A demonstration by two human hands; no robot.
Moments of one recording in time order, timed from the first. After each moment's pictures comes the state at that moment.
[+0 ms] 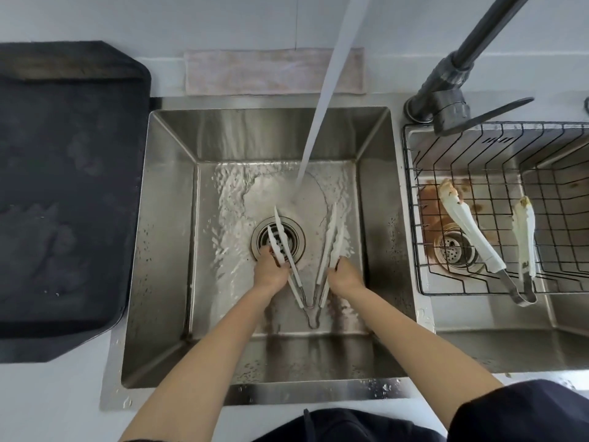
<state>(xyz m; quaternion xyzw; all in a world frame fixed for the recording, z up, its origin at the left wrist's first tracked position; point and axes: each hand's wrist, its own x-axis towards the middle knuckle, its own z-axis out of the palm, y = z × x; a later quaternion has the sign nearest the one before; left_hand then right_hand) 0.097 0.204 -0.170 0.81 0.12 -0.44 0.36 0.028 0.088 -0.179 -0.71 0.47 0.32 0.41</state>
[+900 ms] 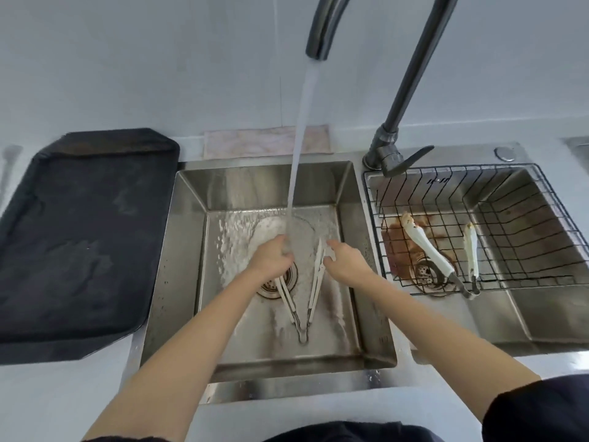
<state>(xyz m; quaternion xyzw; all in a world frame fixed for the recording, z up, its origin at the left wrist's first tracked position) 0.116 0.184 -0.065 0.88 -0.19 -0.36 0.22 0.031 0.060 -0.070 -0.87 0.29 0.21 0.34</state>
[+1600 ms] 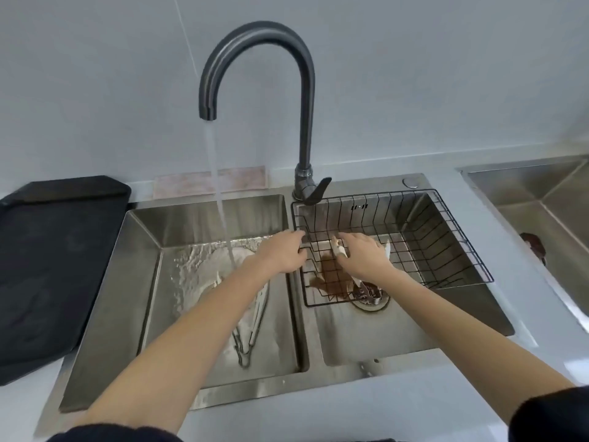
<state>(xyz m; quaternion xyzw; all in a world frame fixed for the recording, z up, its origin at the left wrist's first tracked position) 0.043 0.060 0.008 0.87 -0.42 -0.25 0.06 -0.064 -0.061 -0.001 -0.93 0.30 0.12 0.19</state>
